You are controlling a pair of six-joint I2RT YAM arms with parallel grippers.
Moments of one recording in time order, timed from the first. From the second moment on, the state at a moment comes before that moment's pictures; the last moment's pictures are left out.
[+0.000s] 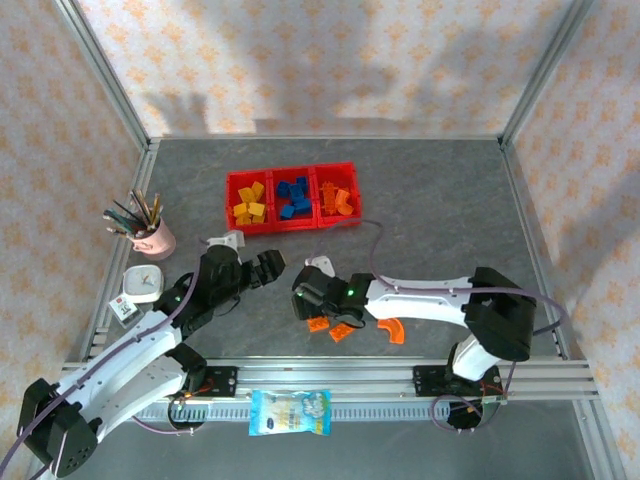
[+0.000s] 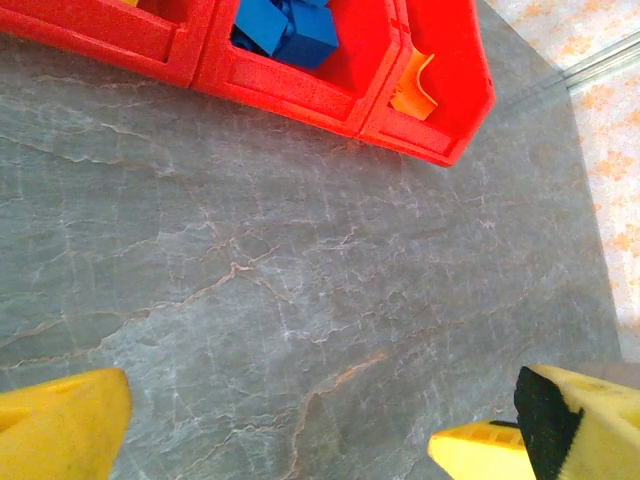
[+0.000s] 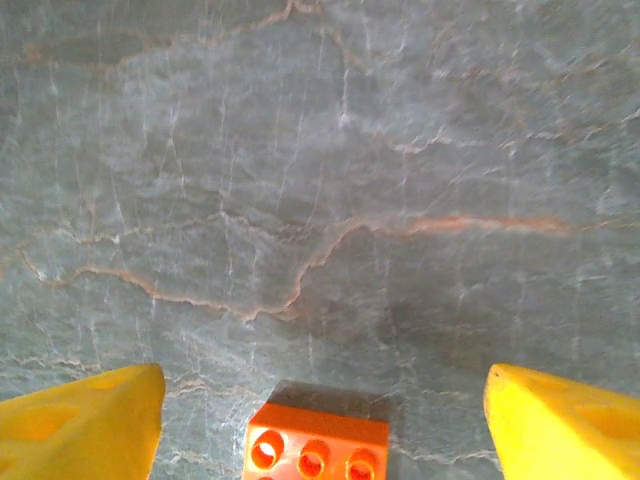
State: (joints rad) left arm -0.53 0.79 0.49 -0.30 -0.02 -0.87; right arm 1.18 1.60 0.97 -0.46 0.24 0.78
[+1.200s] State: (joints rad) left arm -0.53 0.76 0.48 -0.35 -0.05 -0.88; right arm 1.24 1.69 0.94 -0.46 0.28 0.85
